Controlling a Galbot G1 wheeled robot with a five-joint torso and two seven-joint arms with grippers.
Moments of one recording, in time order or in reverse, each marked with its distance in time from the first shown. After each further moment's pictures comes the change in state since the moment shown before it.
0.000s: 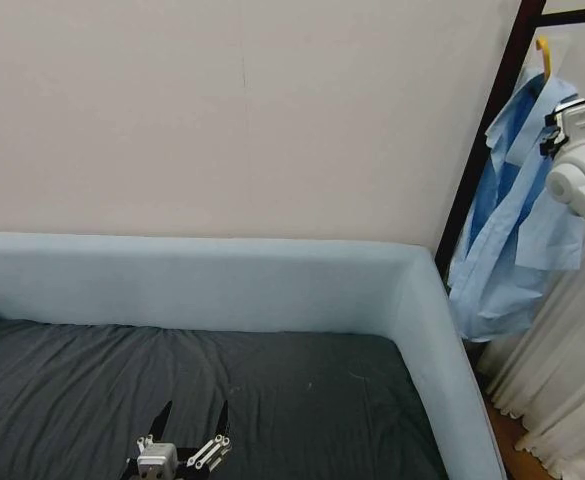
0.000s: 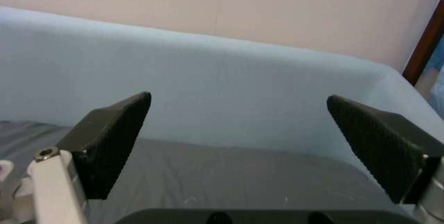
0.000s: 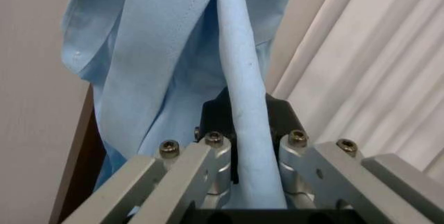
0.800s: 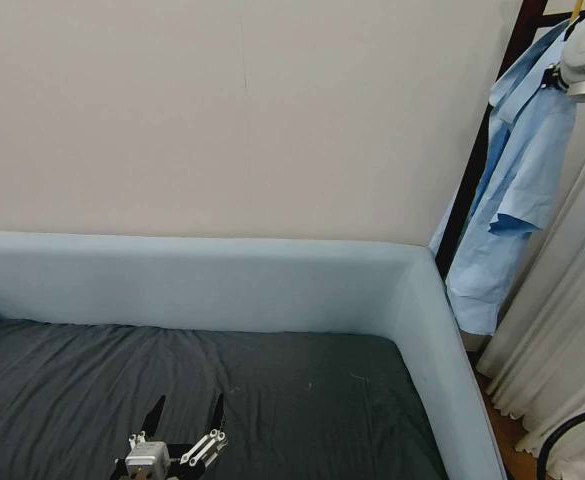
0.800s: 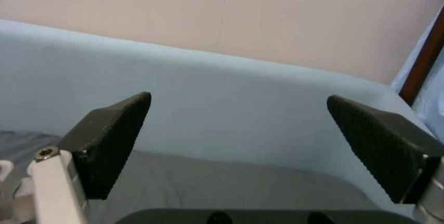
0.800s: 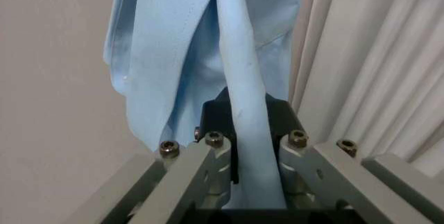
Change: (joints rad) left arm 0.042 0.009 -0.019 -0.060 0.008 -0.027 -0.019; right arm 0.275 0.223 0.013 -0.265 0.663 -0.189 0.338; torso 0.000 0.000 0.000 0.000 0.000
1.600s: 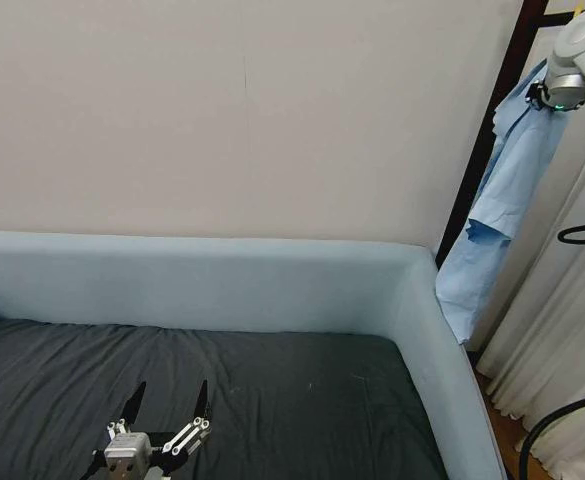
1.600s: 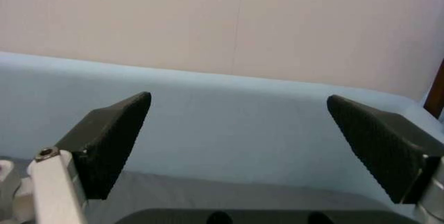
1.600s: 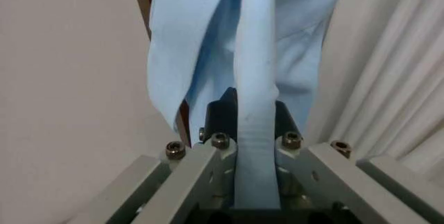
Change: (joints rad) left arm 0.016 0.011 -0.079 -0.023 0.023 -0.011 -0.011; right arm -0.068 -0.013 0.037 0.026 0.045 -0.006 0.023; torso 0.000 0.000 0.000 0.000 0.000
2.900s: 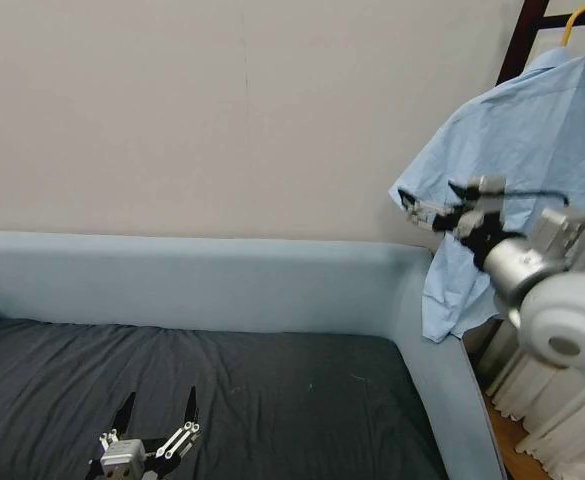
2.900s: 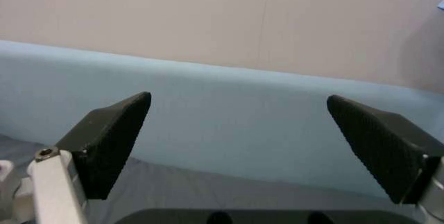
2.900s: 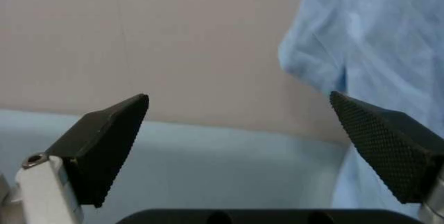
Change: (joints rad) left arm -0.011 -0.117 -0.041 0.094 0.027 -0.044 0.042; right arm -1.614 -0.305 0.872 1.244 -0.601 0.554 -0.449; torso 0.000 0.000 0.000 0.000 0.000
